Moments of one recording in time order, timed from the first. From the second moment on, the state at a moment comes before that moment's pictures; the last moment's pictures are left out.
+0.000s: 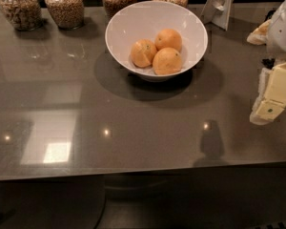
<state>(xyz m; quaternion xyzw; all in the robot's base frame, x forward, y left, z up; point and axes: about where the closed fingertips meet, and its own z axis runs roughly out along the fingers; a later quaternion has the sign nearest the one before) 0.438 -0.216 0.977 -0.60 0.78 -0.04 0.16</state>
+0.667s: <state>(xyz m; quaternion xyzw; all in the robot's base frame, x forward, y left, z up) 0.460 -0.200 0.985 -0.60 0.77 -0.02 0.21</state>
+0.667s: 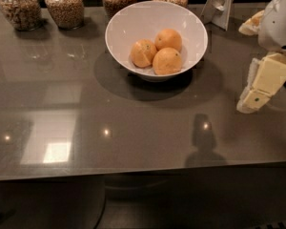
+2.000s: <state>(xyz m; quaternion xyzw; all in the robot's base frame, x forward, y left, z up) 0.527 -0.114 1.002 -0.57 0.76 0.06 0.31</state>
